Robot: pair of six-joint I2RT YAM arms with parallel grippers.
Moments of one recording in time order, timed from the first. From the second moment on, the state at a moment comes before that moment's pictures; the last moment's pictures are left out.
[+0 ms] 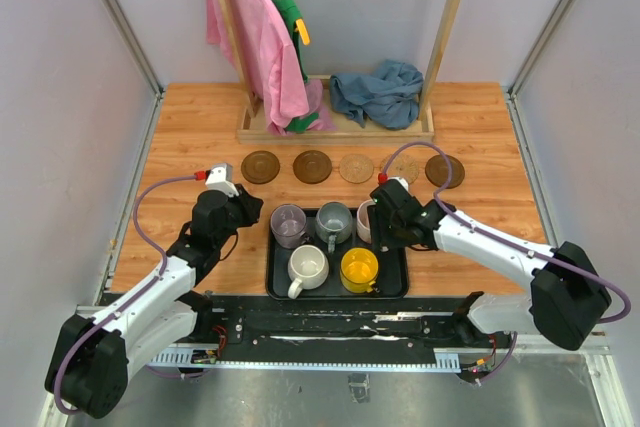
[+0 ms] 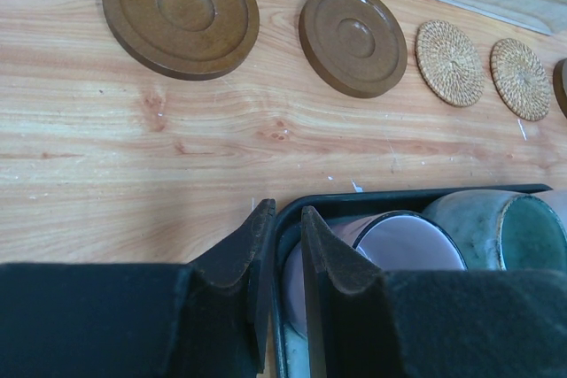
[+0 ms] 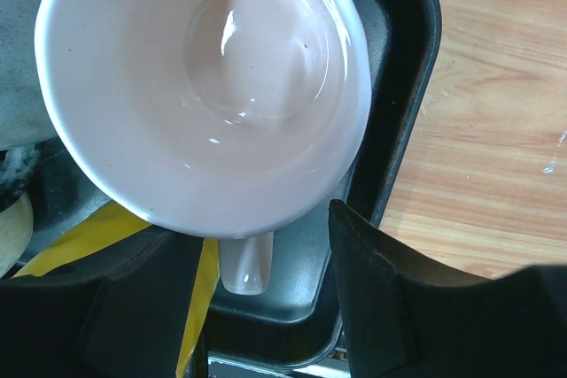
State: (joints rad) left arm -0.39 0.86 0.31 0.18 -0.11 -0.50; right arm 0.76 1.28 0.77 -0.59 0.17 0.55
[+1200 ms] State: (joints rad) left arm -0.39 0.86 0.30 0.18 -0.11 -0.50; right arm 0.80 1.30 0.74 -0.56 0.20 0.55
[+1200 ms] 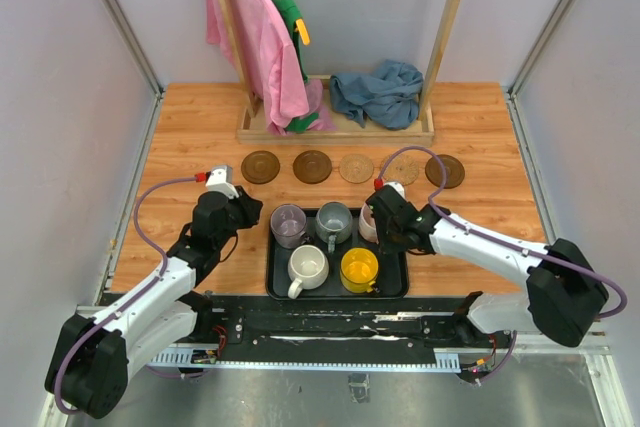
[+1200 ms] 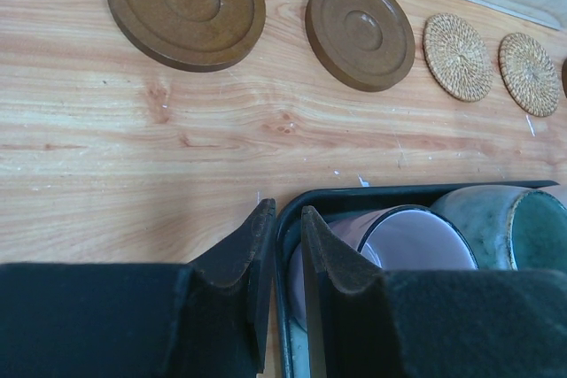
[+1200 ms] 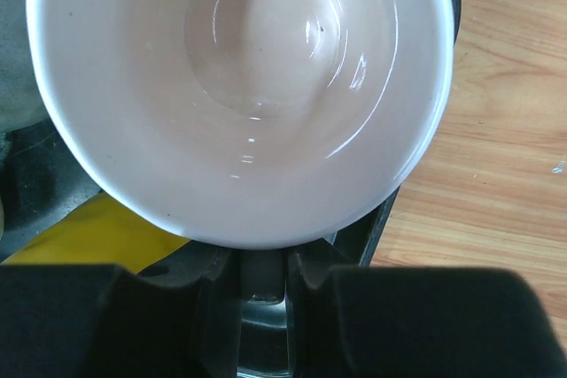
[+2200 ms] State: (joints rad) left arm -0.39 0.89 0.30 0.21 -0.12 -0.50; right arm 0.68 1.06 0.76 -0.51 0.55 0.30
